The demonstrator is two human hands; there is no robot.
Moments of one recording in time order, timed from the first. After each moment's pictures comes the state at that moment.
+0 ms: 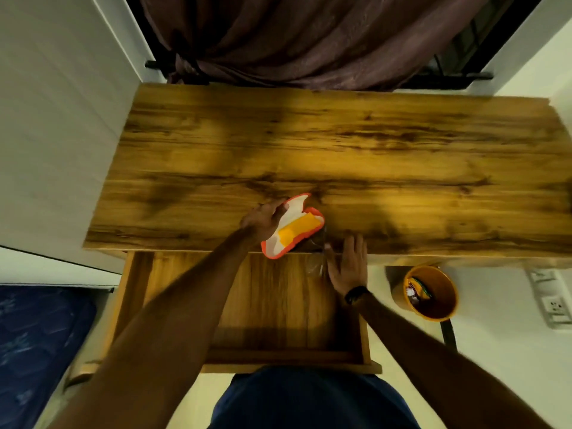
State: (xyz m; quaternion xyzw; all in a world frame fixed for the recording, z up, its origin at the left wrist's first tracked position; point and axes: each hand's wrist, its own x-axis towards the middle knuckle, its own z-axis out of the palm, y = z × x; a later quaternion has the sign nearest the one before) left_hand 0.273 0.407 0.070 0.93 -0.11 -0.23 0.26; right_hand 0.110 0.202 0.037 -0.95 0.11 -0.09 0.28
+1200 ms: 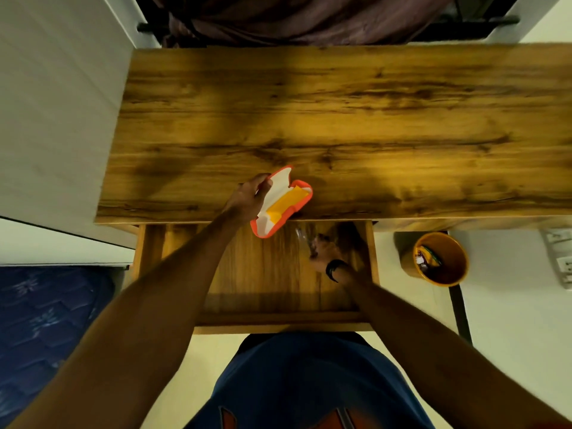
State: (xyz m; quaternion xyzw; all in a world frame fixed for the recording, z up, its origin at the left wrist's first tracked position) left_hand 0.245 0.460 0.061 0.92 -0.14 -0.16 0.34; right_hand 0.109 0.266 -0.021 -0.89 0.18 0.30 0.29
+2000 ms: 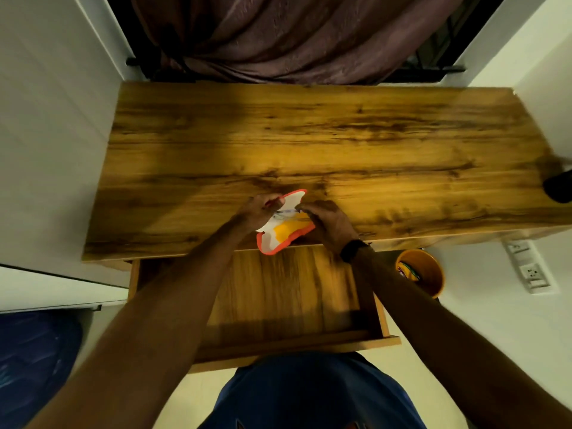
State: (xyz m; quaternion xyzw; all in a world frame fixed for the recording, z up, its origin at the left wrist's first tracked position) left_hand 0.305 0.457 0.026 0.85 -0.17 -0.28 0.40; right_hand 0.184 0.252 0.092 -0.95 -0.08 -0.02 0.30
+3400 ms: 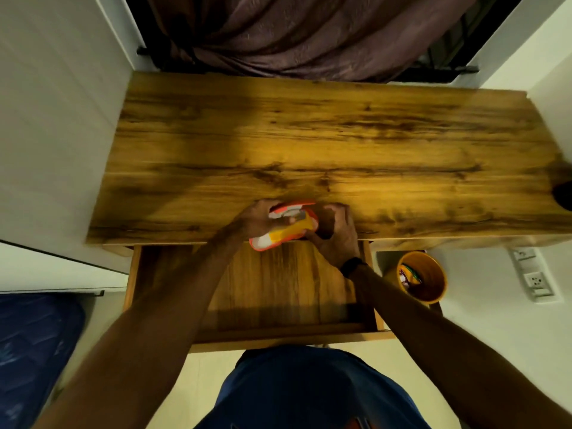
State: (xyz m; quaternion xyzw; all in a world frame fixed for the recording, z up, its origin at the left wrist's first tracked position) left_hand 0.256 0.458 0.083 0.85 -0.22 -0.28 0.39; right_hand 0.149 0.255 0.062 -0.93 0.09 -0.09 0.34
